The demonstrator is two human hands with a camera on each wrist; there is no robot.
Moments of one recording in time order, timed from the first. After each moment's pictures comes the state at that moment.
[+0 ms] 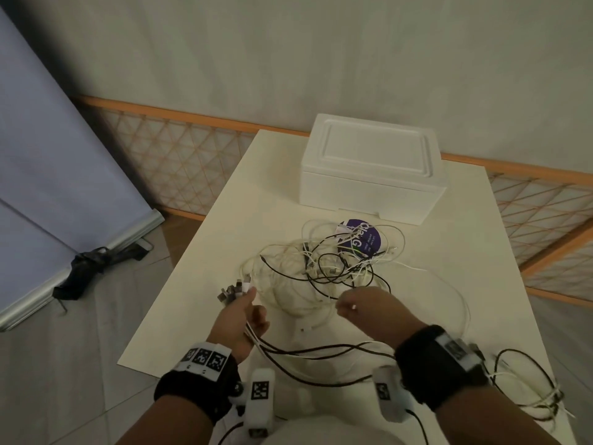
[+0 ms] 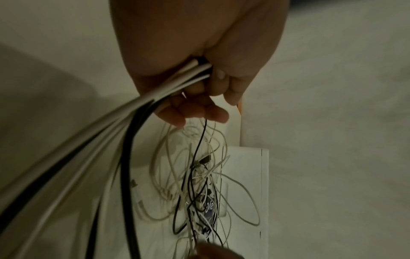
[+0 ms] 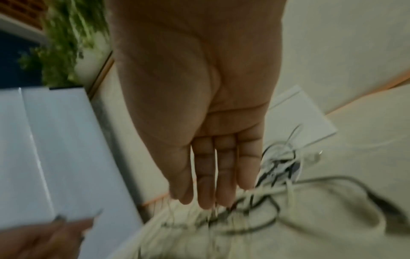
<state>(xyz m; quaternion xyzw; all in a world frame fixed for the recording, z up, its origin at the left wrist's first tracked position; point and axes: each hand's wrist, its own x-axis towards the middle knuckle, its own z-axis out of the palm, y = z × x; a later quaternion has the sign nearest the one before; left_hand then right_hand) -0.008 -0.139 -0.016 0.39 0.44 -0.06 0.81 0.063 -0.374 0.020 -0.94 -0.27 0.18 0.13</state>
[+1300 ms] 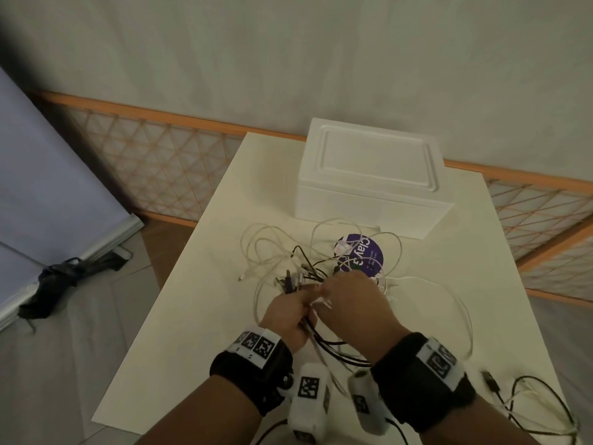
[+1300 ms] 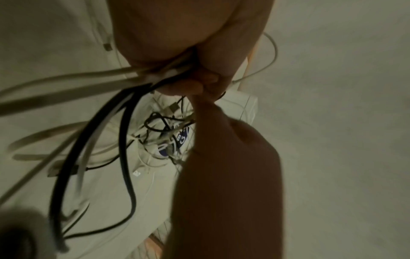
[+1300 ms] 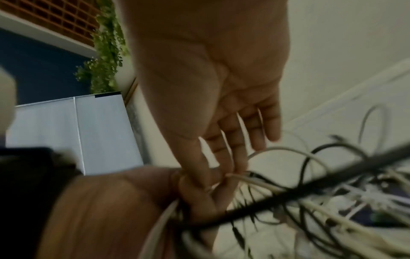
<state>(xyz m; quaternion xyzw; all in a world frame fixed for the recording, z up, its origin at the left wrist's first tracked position) 0.089 -0.194 -0.011 0.41 0.41 -0.16 0.80 0.101 -0.310 0.049 -0.96 -0.26 0.06 0.04</state>
